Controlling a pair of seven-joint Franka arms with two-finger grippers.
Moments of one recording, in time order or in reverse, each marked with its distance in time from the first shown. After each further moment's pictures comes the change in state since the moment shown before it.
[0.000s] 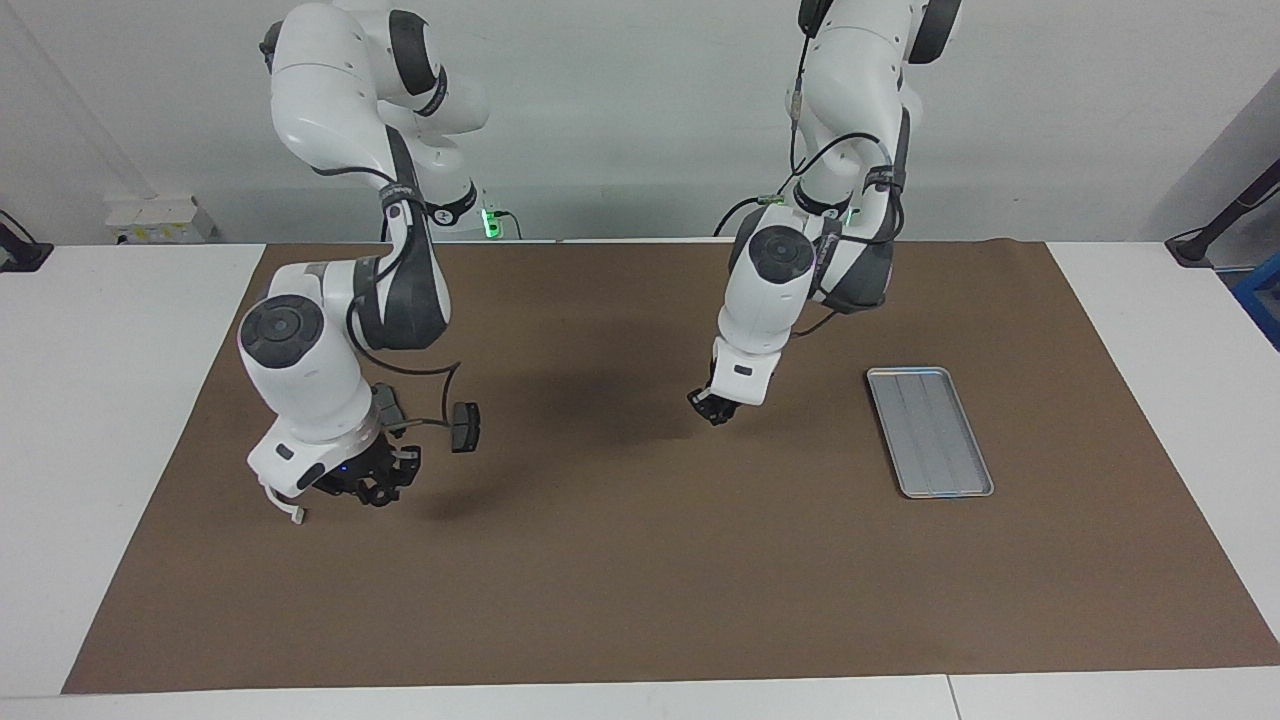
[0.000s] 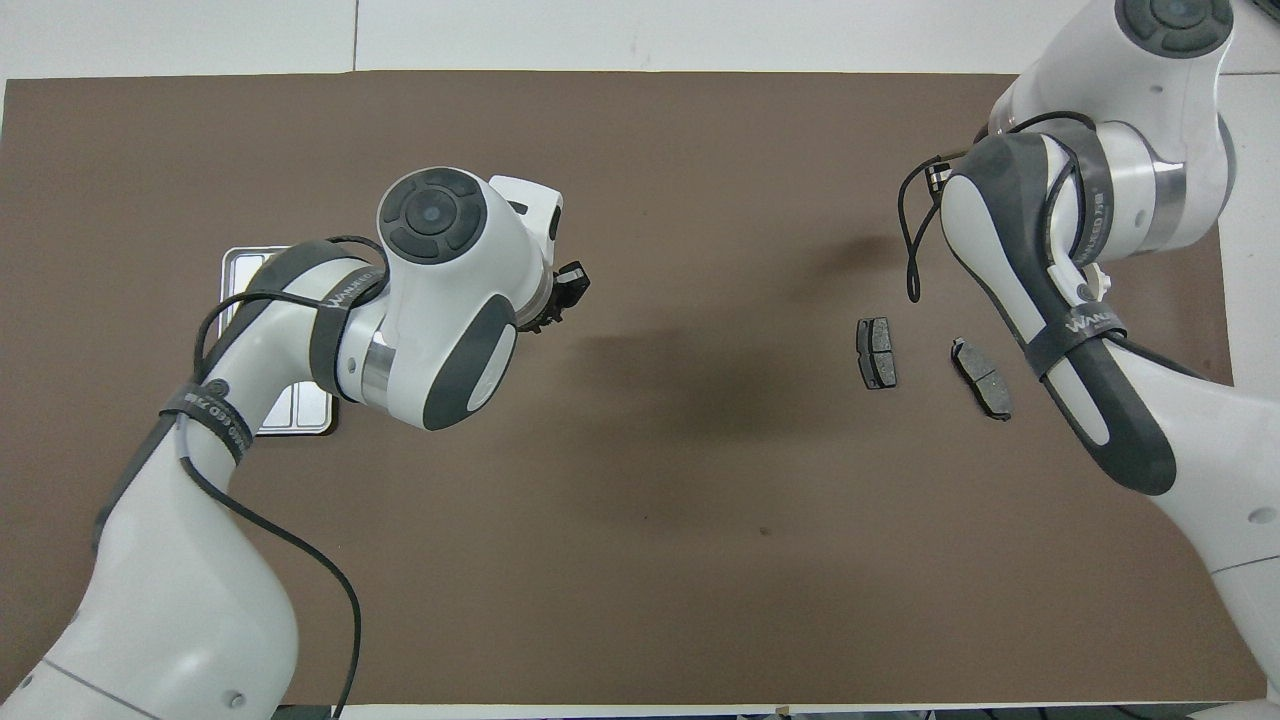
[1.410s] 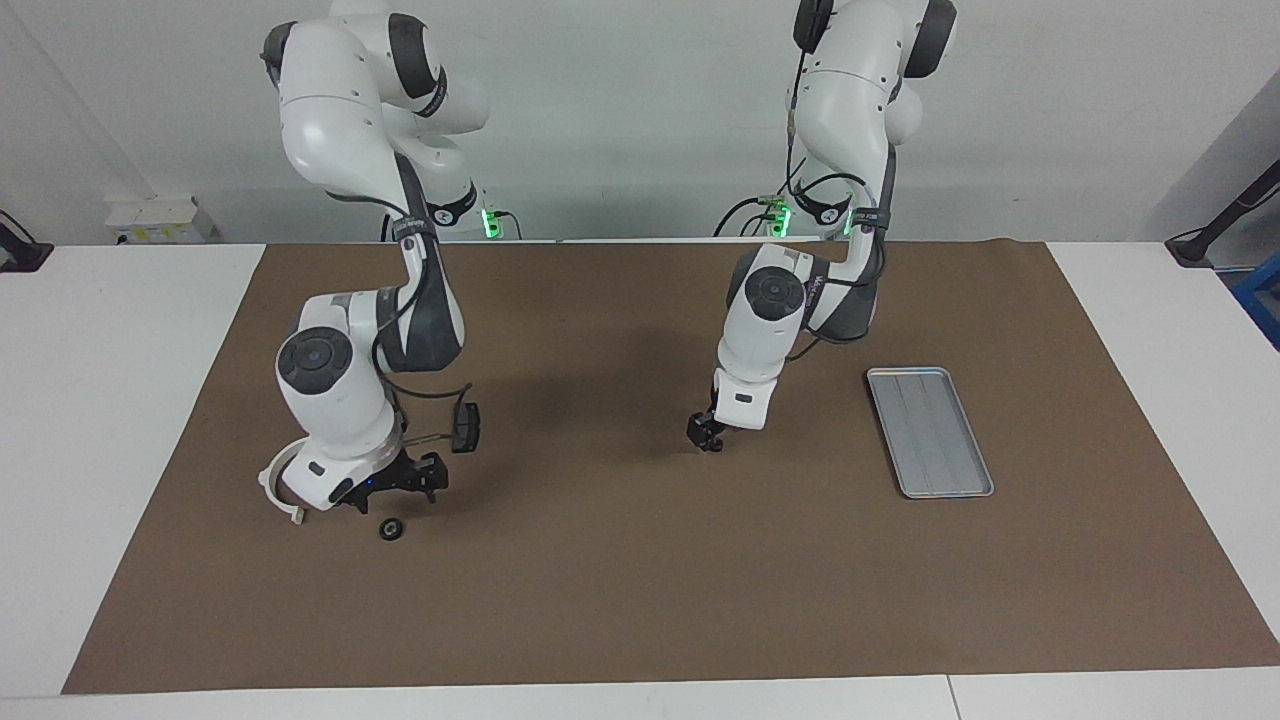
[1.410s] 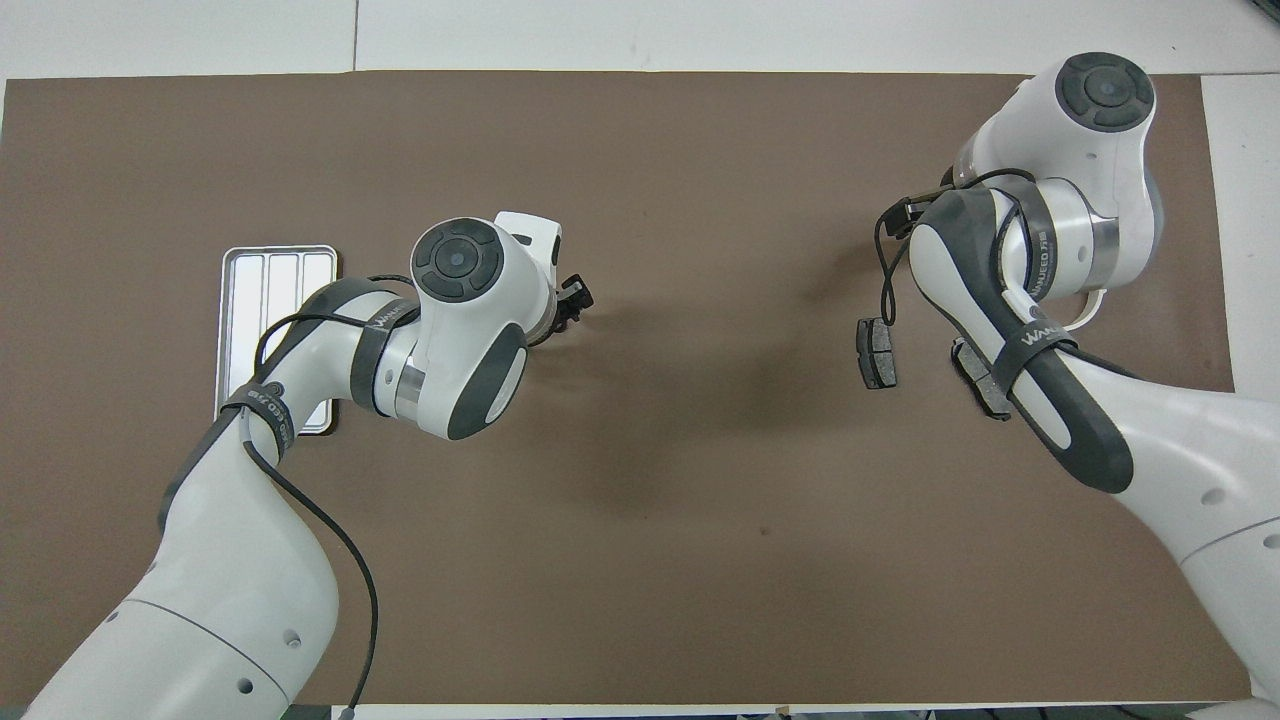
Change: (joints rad) left arm 0.018 -0.012 0.027 -0.087 0.000 0.050 -0.038; right arm 0.053 -0.047 0.013 -0.053 0.002 -0.030 0.058
